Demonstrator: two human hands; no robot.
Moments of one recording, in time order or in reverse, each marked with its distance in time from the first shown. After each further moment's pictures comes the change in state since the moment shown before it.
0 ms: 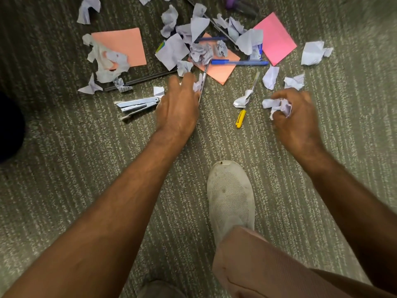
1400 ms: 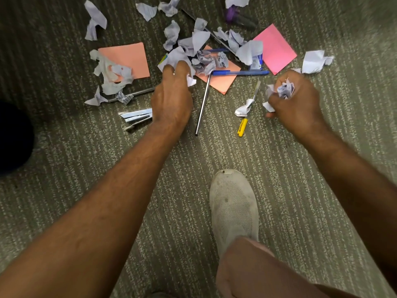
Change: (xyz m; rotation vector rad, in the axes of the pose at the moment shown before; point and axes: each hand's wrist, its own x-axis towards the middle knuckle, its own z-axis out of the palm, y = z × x) left_hand 0.037 -0.004 -0.010 0.098 0.172 0.031; right_hand 0.042 -0.030 -0.007 0.287 -0.069 0.061
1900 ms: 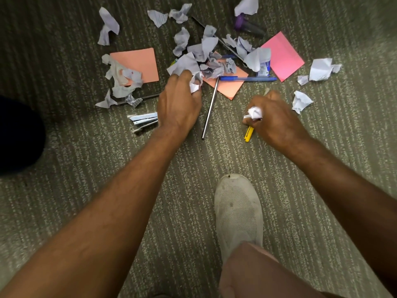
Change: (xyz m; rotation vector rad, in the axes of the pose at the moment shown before) left_hand -0.002 -0.004 -0.007 -0.144 0.019 -0.039; right_hand -0.017 -0.016 0.032 -0.509 -0.253 -0.210
